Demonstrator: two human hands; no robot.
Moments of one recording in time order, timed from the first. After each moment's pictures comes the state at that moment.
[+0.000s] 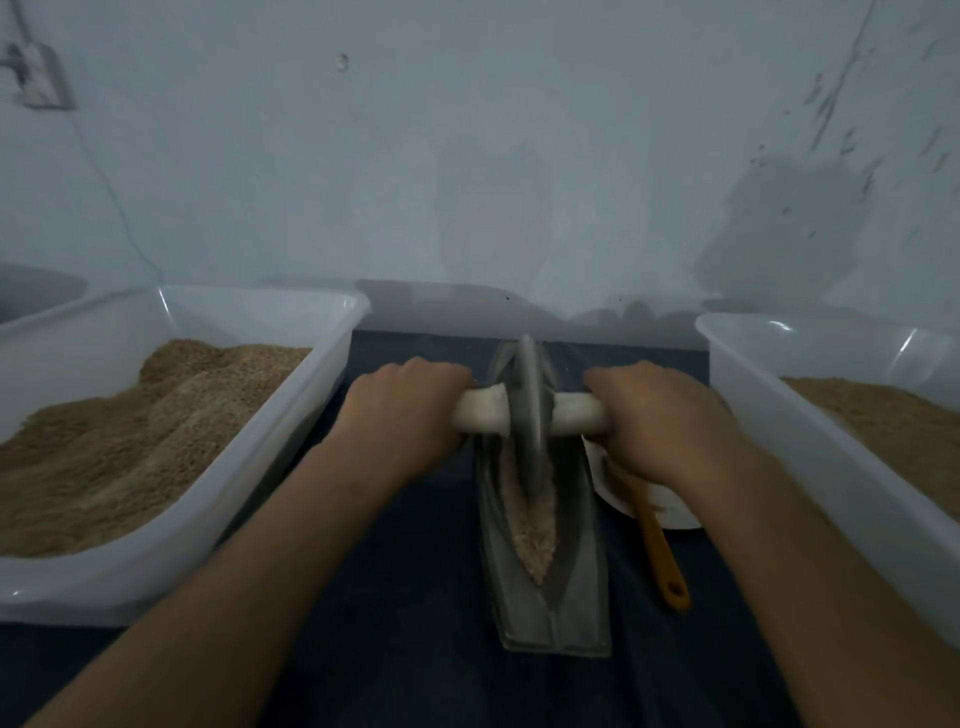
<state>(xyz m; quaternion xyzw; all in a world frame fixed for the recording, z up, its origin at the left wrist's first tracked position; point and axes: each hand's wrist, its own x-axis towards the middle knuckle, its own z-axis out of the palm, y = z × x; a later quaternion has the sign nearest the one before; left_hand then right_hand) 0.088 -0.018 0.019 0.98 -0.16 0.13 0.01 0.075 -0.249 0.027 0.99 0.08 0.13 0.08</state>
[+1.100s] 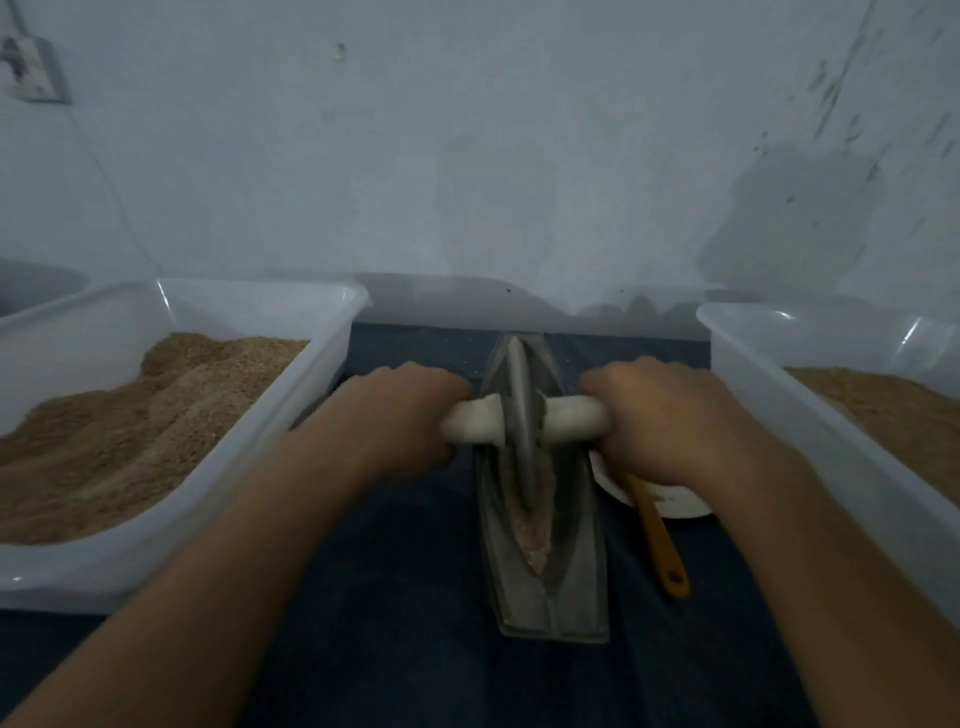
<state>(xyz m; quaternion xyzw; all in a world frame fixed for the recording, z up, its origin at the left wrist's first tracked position) 0.081 -0.010 0.023 0.98 -0.19 0.03 0.02 0.063 -0.247 0.030 0.99 0.10 0.11 0.06</state>
